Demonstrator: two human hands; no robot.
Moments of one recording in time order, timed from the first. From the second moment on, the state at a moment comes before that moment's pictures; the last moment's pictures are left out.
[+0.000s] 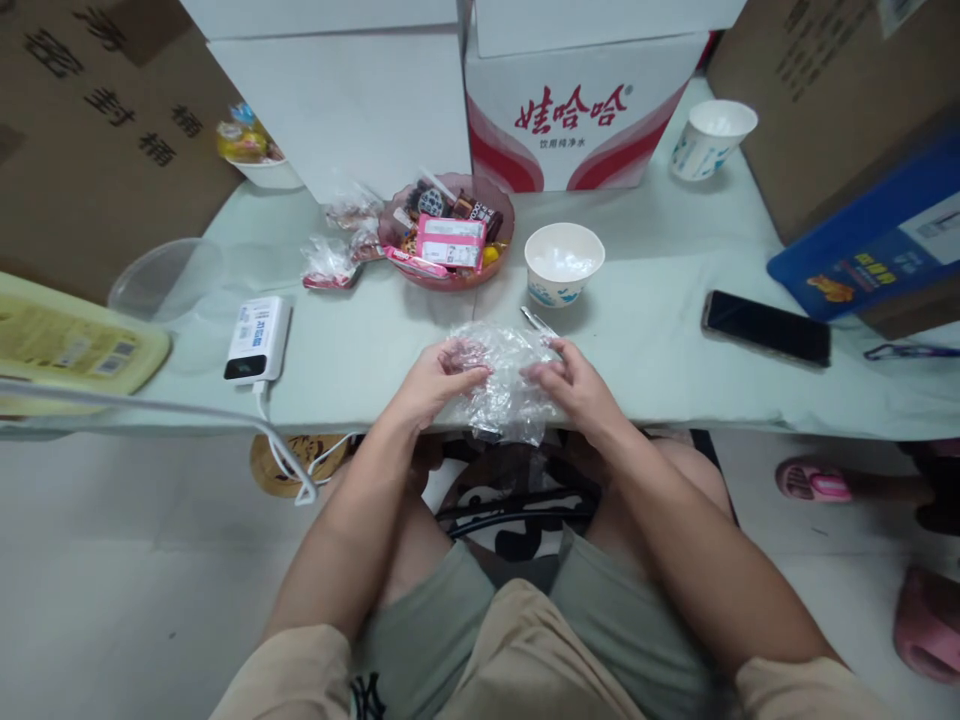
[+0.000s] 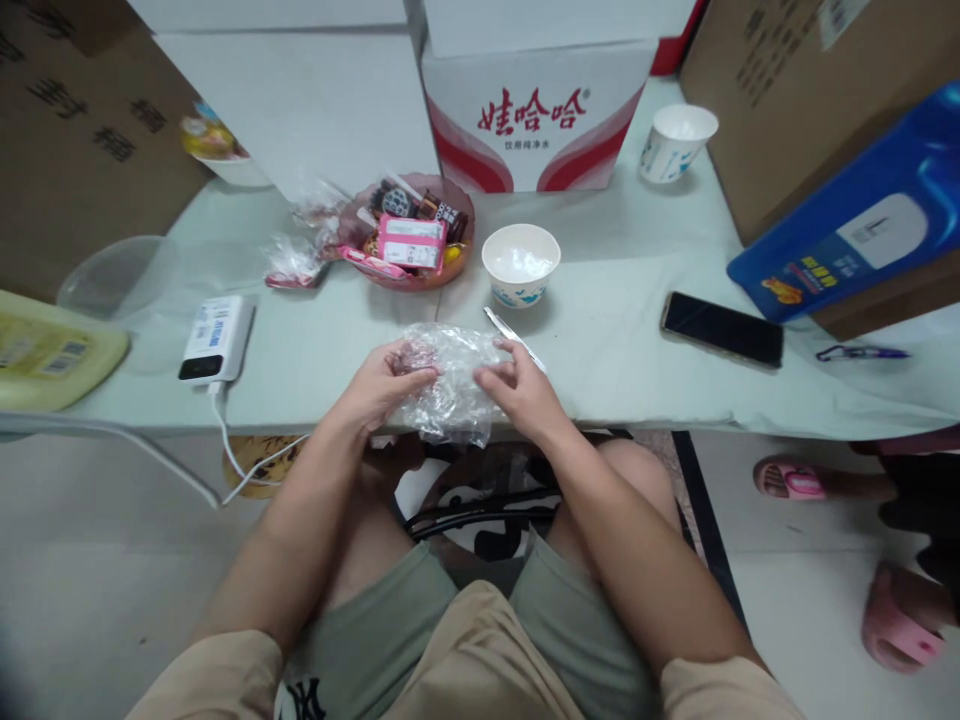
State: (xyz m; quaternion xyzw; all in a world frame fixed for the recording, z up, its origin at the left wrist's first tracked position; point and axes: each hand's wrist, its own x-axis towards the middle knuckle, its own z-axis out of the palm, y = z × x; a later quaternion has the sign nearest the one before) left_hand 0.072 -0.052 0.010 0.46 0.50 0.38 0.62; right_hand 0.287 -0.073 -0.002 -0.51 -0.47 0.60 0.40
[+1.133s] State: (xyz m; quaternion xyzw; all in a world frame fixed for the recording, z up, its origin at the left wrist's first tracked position) left_hand 0.071 -0.043 -0.019 0.61 0.50 0.48 0.38; right_hand 0.293 -0.069 -0.004 -0.58 -0.57 0.33 0.49
